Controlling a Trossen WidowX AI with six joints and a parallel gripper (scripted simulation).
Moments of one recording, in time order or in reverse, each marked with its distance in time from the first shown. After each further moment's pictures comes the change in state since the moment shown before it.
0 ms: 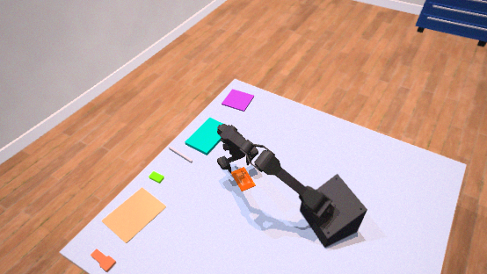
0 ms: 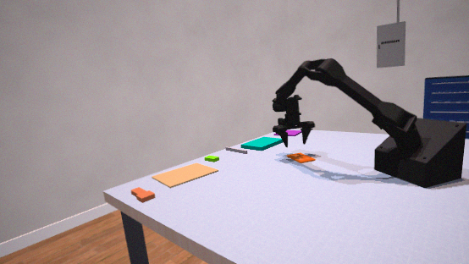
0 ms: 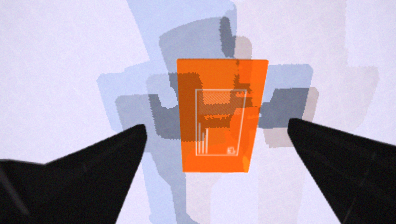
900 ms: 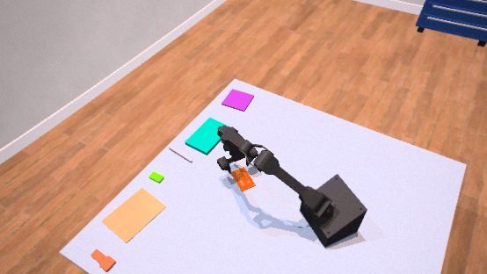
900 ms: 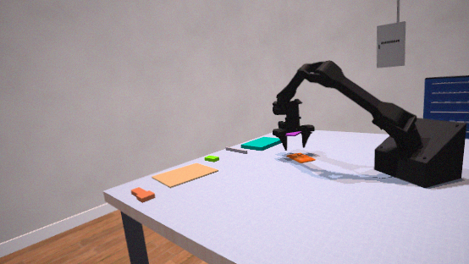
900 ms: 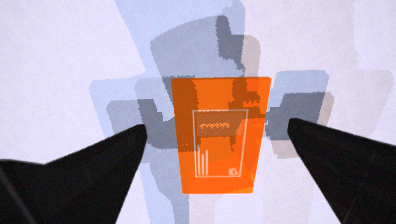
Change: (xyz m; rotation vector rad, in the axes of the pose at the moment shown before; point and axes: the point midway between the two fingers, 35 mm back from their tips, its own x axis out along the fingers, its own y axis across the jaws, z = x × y) arm 0.017 -0.003 0.011 0.029 -0.019 0.009
